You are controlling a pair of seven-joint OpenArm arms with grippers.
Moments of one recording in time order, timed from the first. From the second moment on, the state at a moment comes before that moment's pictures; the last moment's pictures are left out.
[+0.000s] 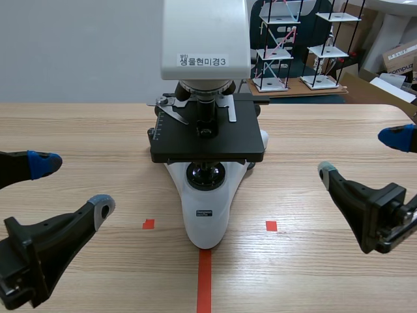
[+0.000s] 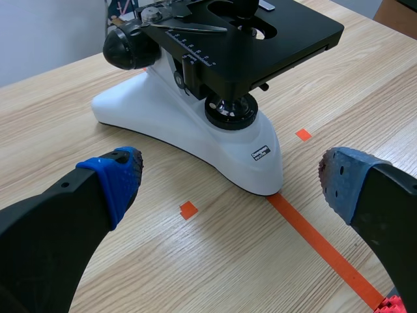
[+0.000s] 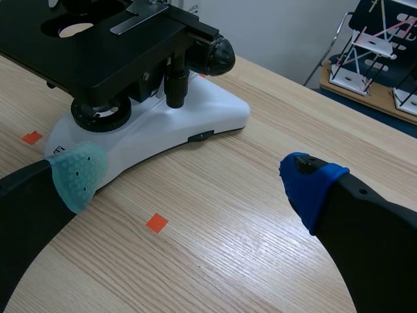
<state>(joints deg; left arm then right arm) 47.4 -32.6 -7.8 120.1 -21.4 -26.4 -7.2 -41.8 31.4 12.6 115.1 15.9 23.2 8.0</state>
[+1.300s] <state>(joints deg) 47.4 -32.6 -7.8 120.1 -21.4 -26.4 -7.2 -37.2 31.4 12.6 111.9 14.4 23.4 8.0</state>
